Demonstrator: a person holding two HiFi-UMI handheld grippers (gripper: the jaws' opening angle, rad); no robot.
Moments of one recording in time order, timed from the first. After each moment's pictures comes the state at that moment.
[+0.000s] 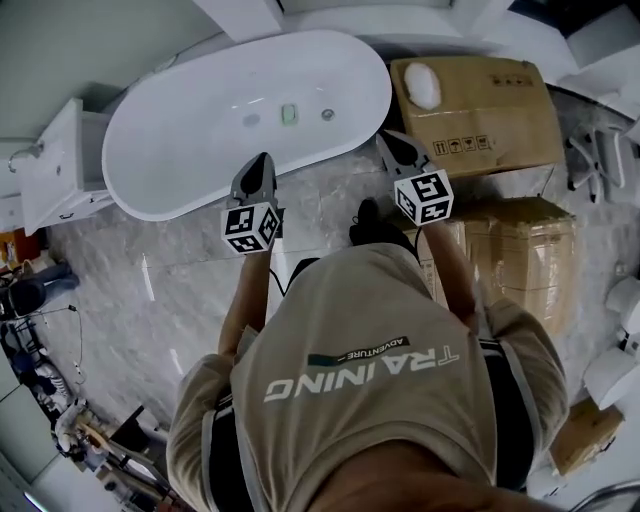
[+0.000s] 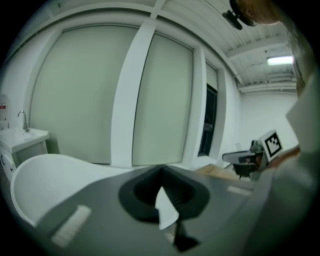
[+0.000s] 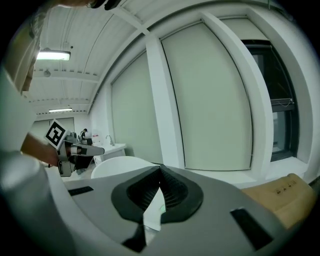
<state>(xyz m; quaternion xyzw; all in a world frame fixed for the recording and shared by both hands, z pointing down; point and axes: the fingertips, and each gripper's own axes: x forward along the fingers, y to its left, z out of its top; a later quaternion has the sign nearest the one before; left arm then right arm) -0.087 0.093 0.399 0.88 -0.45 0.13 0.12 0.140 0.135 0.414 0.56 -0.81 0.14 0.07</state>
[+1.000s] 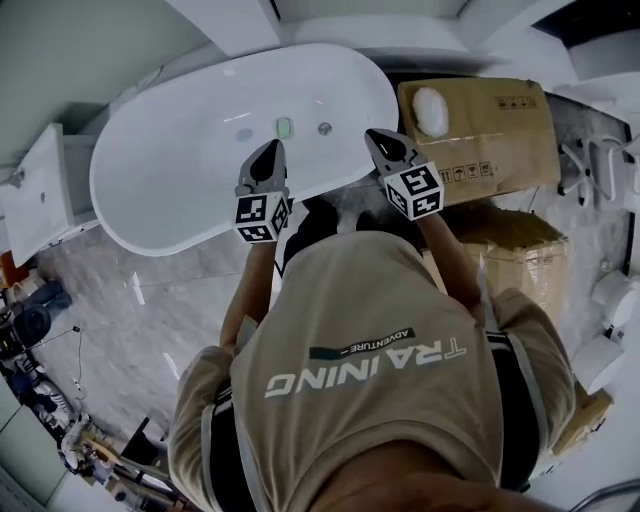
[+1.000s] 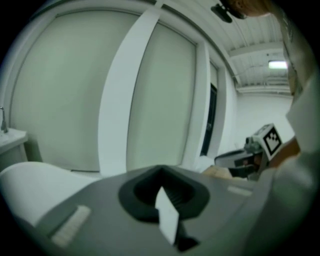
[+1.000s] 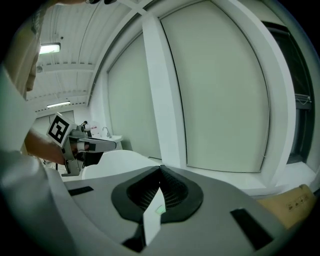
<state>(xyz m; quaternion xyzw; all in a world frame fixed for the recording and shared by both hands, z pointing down) -0.058 -0.065 0.417 0.90 -0.40 0.13 0.13 0.109 -0.019 0.434 0.53 -0.82 0.17 0.13</state>
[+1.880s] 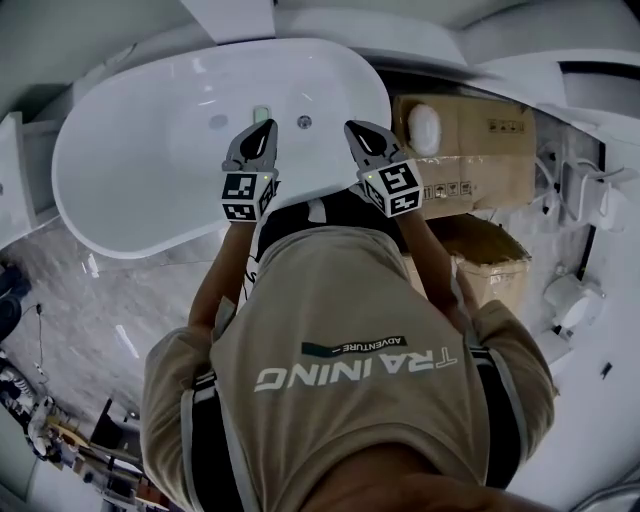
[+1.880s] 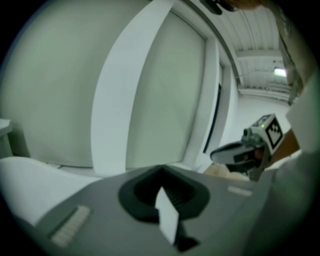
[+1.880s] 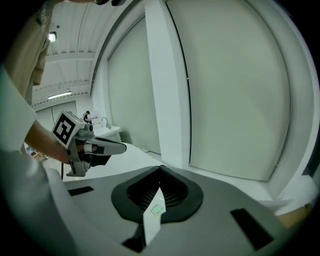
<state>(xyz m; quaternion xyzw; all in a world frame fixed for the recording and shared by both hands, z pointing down) -0.047 -0.177 0.468 0.90 -0.37 0.15 0.17 0.082 -0.135 0.462 0.50 -0.82 0.18 0.18</state>
